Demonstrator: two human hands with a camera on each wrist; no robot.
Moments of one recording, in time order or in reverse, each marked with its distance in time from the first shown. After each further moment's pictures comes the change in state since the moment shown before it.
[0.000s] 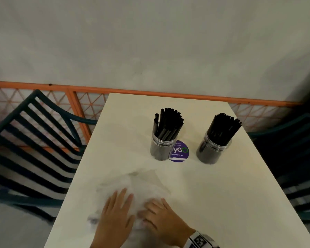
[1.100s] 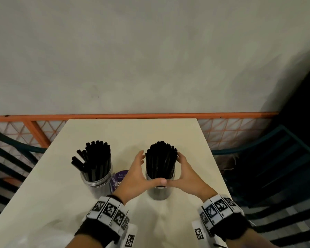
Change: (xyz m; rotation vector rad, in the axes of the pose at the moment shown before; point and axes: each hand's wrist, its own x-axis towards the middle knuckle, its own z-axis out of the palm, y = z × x) left_hand 0.266 0.250 -0.029 -0.863 -0.118 -0.114; right_hand -0.041 0.284 -0.191 0.877 0.401 0.253
